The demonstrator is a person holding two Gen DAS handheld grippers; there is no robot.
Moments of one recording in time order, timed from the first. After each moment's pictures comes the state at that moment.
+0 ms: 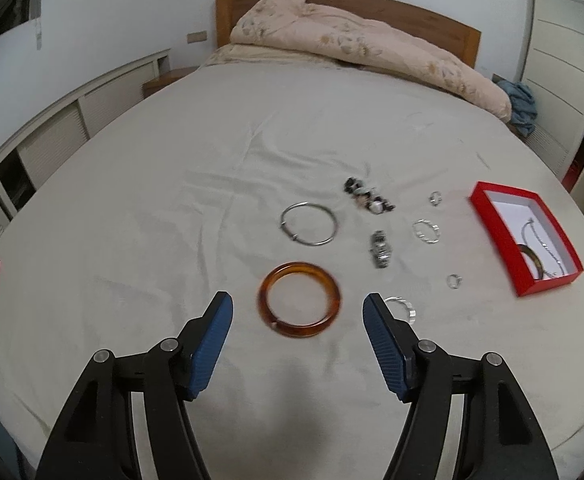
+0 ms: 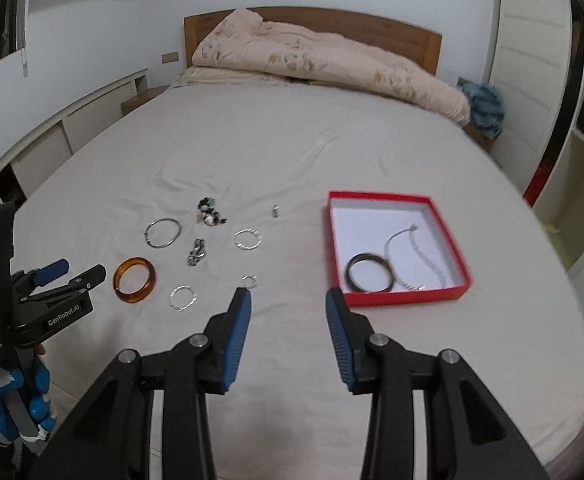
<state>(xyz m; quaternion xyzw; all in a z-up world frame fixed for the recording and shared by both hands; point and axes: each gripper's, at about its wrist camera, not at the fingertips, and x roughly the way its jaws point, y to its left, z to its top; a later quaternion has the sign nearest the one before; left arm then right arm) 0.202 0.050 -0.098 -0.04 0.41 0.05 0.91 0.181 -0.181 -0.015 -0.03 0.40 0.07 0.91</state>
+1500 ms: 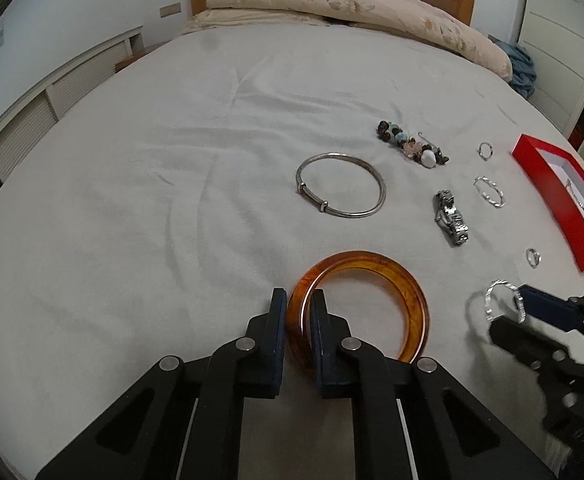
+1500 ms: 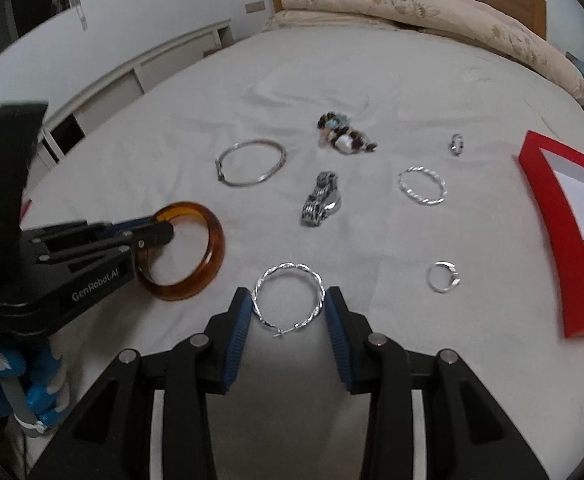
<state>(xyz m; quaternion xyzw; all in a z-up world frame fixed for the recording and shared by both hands) 0.257 0.079 -0.169 -0.02 0.46 0.02 0.89 0.267 -0.073 -0.156 -0.01 0.45 0.24 0.86</state>
